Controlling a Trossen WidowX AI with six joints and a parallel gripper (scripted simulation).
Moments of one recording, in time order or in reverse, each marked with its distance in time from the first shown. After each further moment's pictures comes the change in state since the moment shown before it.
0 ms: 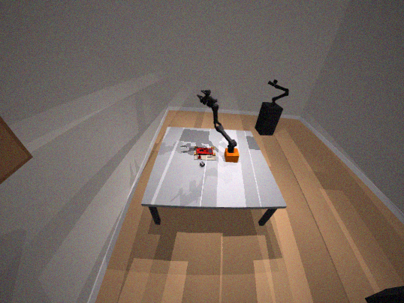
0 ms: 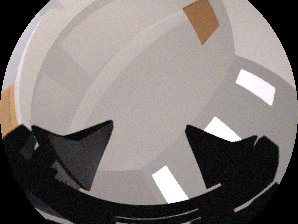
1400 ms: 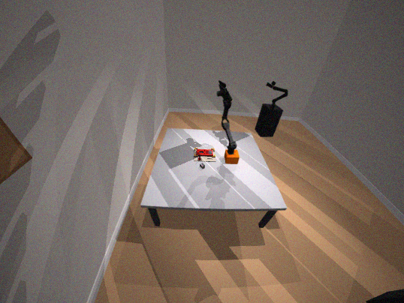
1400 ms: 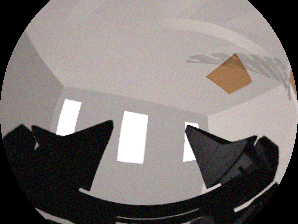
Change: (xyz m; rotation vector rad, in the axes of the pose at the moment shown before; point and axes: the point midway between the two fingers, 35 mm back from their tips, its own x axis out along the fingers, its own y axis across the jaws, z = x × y) arm -0.077 -0.243 -0.018 -1.159 0.364 -0.234
